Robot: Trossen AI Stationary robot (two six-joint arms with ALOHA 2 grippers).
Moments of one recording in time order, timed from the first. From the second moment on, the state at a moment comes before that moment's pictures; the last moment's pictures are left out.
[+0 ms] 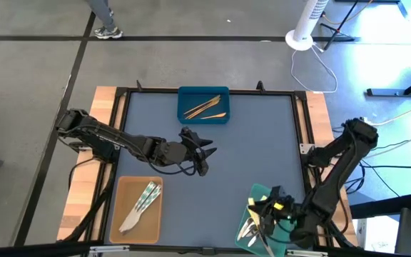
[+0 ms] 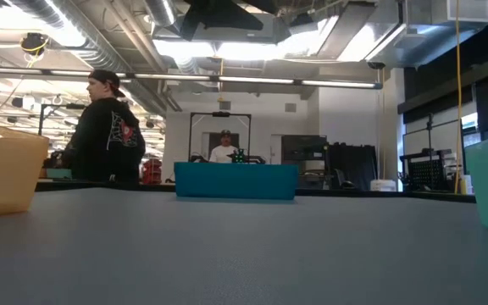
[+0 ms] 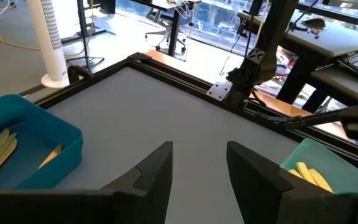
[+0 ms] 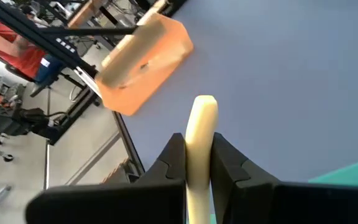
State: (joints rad) left arm -0.24 1.53 1.11 0.04 -0.63 -0.44; right arm 0.99 1.49 1.07 -0.47 0.91 1.55
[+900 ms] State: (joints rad) left arm -0.24 1.53 1.12 0.04 -0.63 -0.44; right arm 0.99 1.64 1.07 -0.61 0.76 1.72
